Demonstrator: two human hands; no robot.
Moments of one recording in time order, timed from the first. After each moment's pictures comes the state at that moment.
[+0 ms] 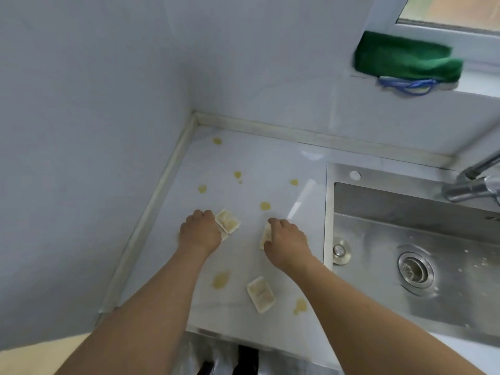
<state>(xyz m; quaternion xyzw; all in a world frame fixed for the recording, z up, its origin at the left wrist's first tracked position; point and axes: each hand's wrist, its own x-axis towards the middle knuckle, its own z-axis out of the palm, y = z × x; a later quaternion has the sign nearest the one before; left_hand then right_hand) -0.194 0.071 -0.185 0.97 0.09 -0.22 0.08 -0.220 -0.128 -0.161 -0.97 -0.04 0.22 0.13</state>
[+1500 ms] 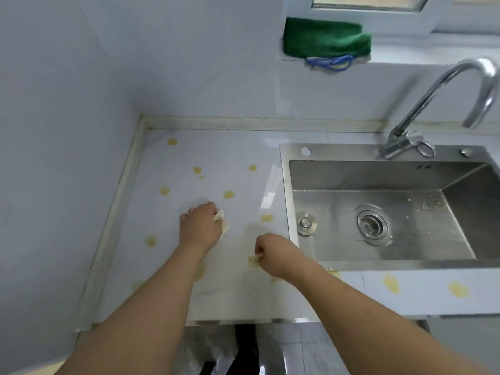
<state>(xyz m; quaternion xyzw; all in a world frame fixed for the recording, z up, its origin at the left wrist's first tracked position) -0.211 0.005 -0.167 0.98 -0.03 -0.10 0.15 -0.287 -0.174 -0.149 -0.94 -0.02 0.28 0.20</state>
